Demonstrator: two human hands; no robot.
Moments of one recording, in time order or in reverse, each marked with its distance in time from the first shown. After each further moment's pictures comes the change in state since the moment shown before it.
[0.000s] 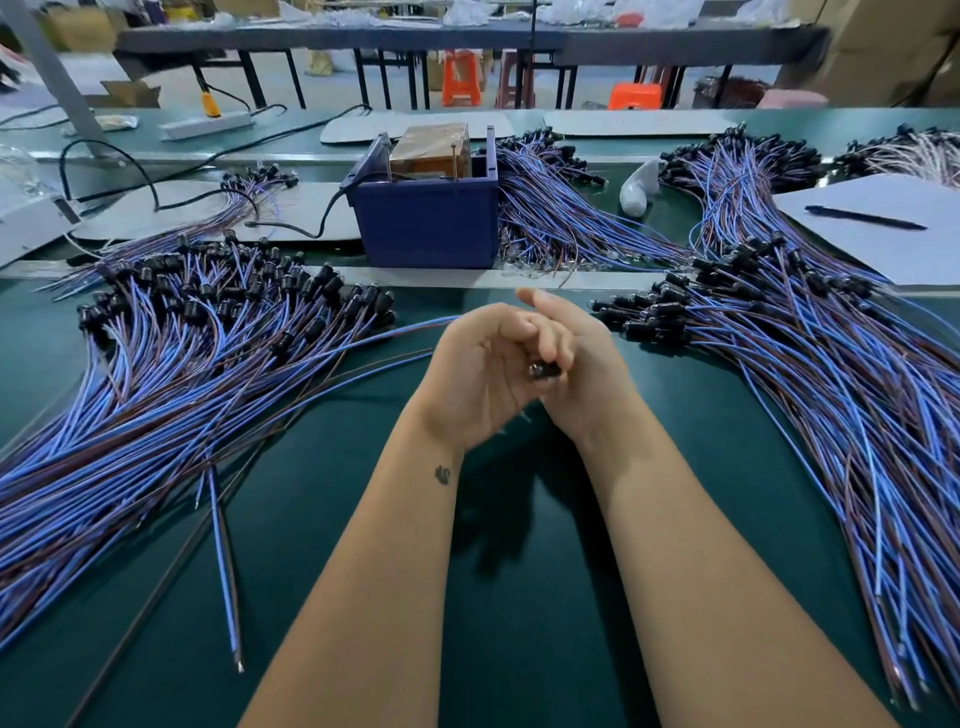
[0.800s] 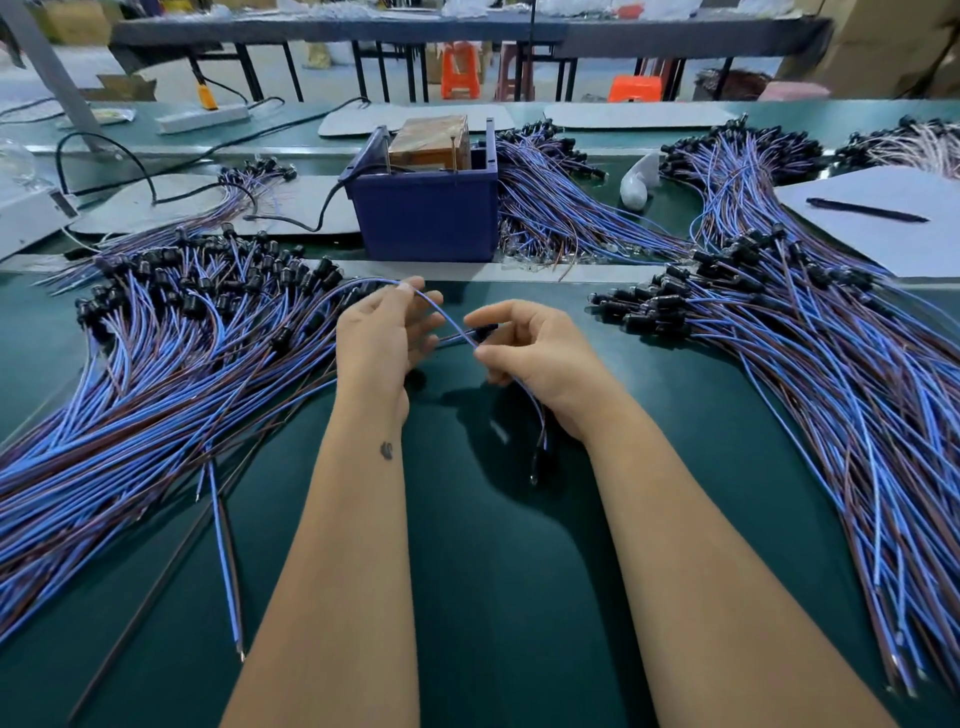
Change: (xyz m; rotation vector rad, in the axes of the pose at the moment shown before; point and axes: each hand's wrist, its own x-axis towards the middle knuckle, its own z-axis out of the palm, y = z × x) left_hand -0.007 0.015 -0.055 0.178 0.878 0.190; right_hand -0.001 0.008 0.003 -0.845 -0.156 -0.141
